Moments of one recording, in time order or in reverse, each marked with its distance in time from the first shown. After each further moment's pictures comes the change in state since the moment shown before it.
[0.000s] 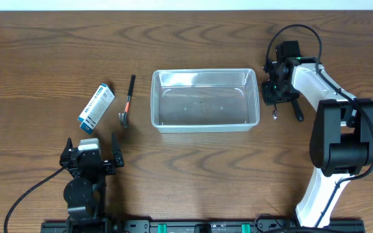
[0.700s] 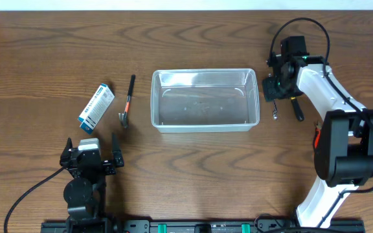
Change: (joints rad) left arm 0.000 0.000 0.000 0.000 0.000 0.000; right arm 0.002 -0.093 -0.017 0.007 0.021 -0.011
